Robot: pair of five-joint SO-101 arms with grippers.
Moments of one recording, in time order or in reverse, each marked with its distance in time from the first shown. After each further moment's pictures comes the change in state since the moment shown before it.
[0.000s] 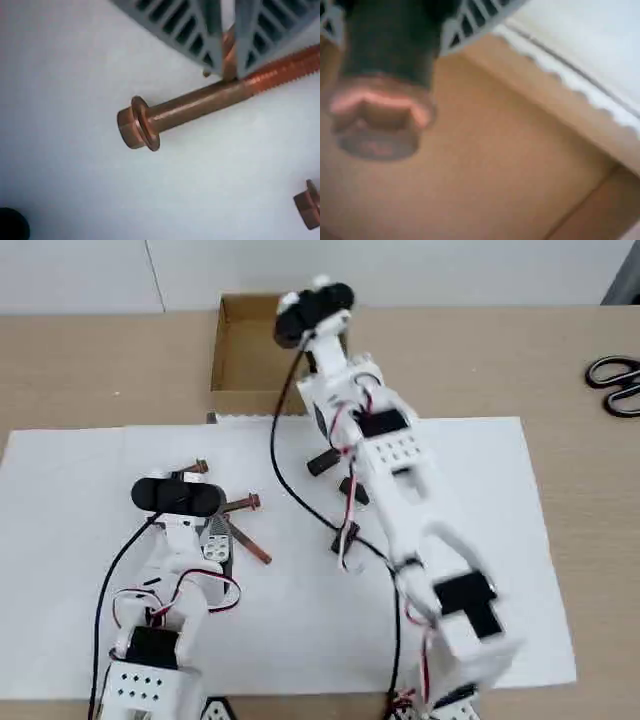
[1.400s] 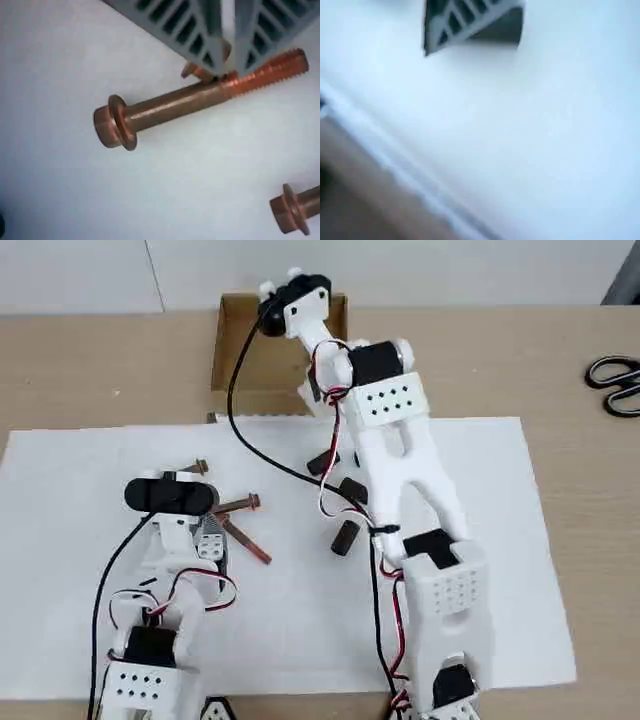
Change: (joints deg) left arm -2.1 0.0 0.2 0.0 -0.1; right arm 0.0 16.9 -46.6 60.4 2.7
